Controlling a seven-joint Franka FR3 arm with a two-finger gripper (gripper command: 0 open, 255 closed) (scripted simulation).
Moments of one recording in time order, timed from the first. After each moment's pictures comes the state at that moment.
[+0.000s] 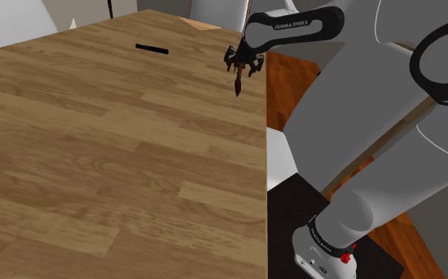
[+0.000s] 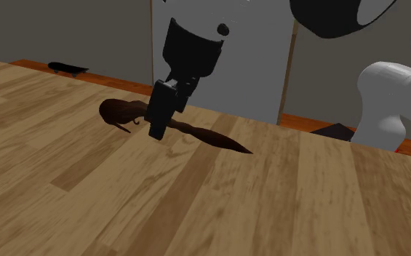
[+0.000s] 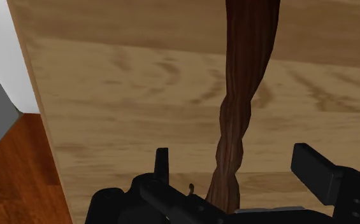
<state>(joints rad) -0.17 -0.04 0.12 -1.98 -0.20 2.28 0.73</state>
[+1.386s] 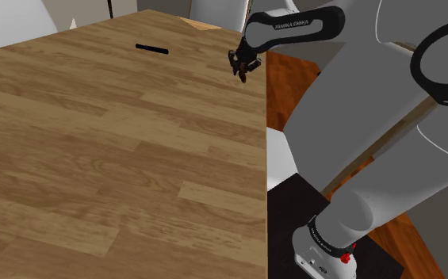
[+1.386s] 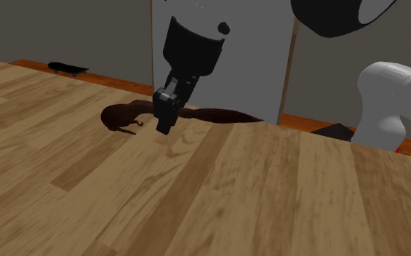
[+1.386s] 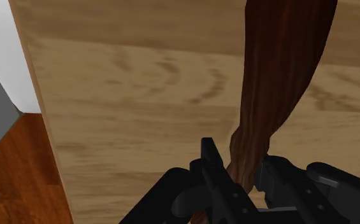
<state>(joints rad) -0.17 -0.04 0.12 -1.98 -0.20 2.28 0.73</state>
